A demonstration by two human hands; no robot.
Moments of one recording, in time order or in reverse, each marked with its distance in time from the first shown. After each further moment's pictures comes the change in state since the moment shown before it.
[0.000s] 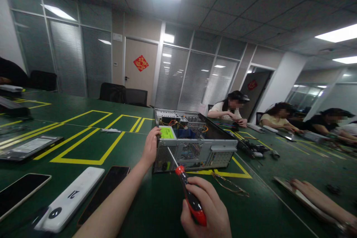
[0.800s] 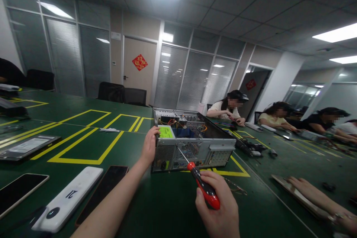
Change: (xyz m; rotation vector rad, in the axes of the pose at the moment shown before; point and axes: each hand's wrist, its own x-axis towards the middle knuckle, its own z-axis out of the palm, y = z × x) left_hand -0.001 0.000 -0.001 0.010 0.009 0.000; right_hand 0.003 0.023 -0.017 -0.098 0.015 0.144
